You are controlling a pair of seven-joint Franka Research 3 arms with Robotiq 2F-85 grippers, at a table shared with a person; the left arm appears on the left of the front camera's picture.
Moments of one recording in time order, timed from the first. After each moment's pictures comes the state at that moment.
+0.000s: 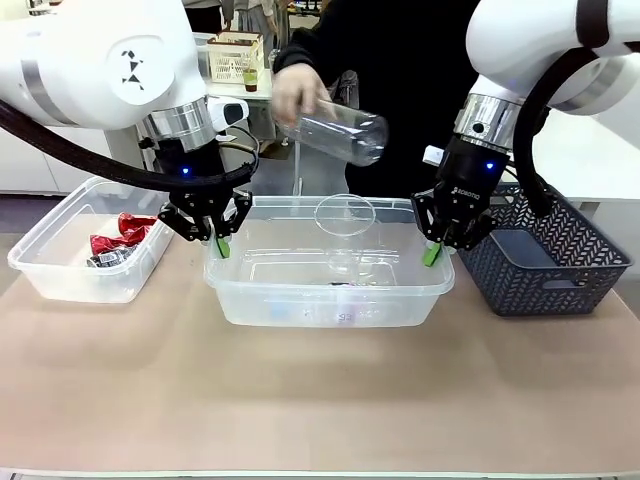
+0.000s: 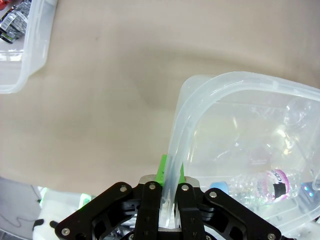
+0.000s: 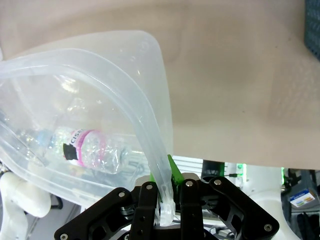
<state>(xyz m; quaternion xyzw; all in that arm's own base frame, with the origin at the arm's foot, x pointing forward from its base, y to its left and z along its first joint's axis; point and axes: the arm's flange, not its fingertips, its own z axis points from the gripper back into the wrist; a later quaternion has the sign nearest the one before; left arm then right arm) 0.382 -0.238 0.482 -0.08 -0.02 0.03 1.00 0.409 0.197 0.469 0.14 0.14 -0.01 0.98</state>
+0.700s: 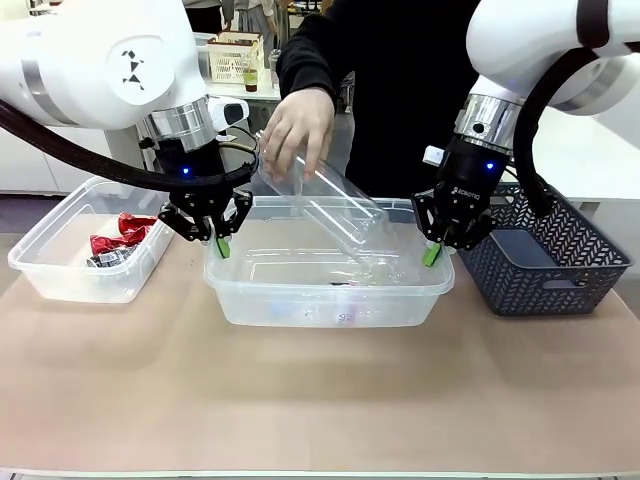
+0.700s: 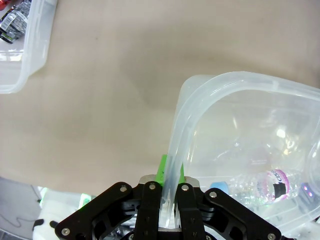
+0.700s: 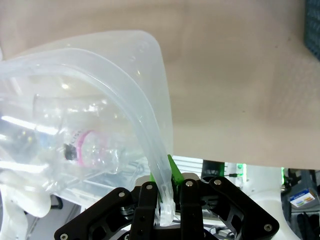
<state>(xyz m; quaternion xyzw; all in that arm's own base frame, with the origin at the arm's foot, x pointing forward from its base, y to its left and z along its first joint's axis) 0.382 -0.238 0.482 -0.08 -0.02 0.03 1.00 0.409 0.197 0.469 0.14 0.14 -0.01 0.98</state>
